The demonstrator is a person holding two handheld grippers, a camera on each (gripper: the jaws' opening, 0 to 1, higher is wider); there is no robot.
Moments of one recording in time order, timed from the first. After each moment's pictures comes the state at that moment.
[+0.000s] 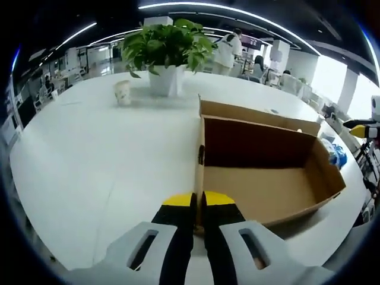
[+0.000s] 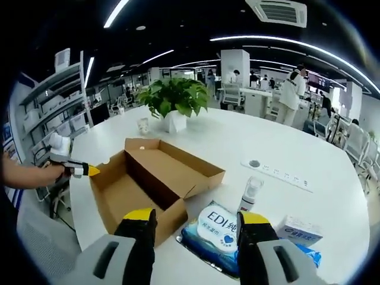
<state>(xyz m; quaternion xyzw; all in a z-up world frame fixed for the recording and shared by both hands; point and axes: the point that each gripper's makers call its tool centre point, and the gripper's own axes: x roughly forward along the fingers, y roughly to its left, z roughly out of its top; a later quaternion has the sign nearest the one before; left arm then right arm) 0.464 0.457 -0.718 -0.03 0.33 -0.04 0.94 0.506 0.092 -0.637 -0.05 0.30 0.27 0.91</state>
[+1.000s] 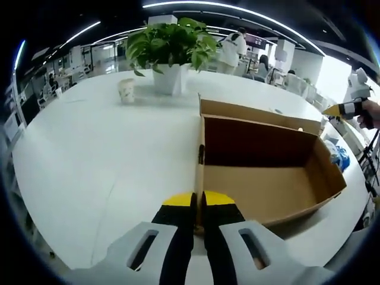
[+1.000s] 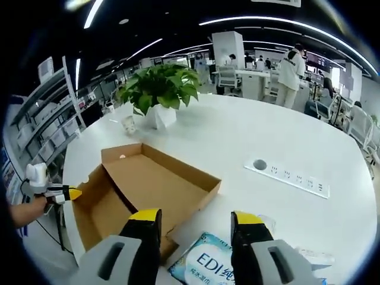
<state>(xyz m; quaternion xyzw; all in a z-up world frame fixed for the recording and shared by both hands) 0.467 0.459 -0.719 -0.04 0.33 -0.03 0.94 0.598 0.118 -0.661 -0.02 0.36 0.26 0.89</state>
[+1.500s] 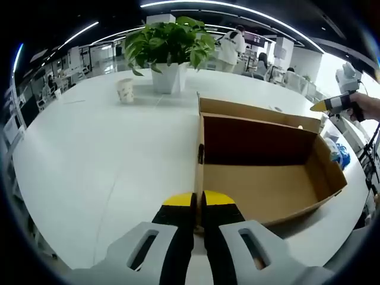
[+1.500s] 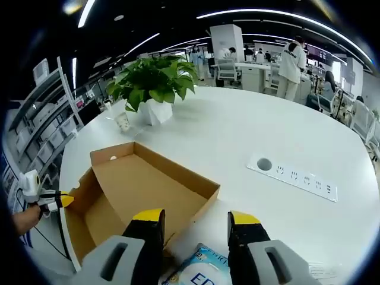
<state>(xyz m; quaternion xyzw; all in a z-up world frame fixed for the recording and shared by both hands) 0.469 0.459 -0.719 -0.03 0.34 -0.03 0.94 0.633 0.126 -0.682 -0.02 0.39 0.26 0.89</state>
